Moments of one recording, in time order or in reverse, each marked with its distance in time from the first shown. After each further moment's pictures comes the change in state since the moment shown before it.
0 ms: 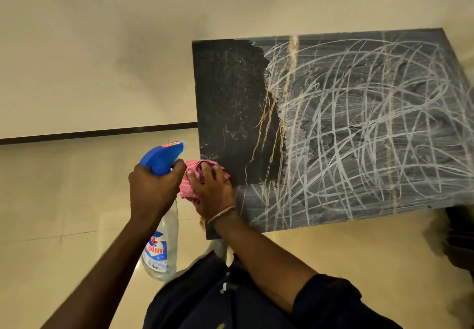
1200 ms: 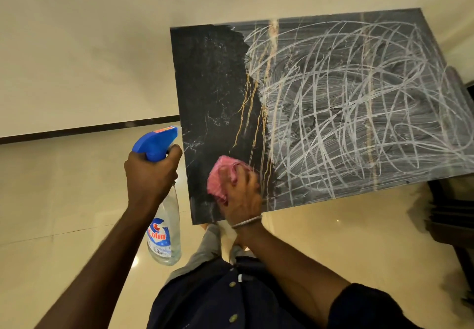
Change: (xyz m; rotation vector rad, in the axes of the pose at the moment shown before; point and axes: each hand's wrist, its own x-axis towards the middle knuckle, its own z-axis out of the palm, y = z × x) left_hand -0.019 0.011 0.023 -0.038 -0.007 -0.003; right_hand -0.087 0.056 -0.002 0.008 0.113 0.348
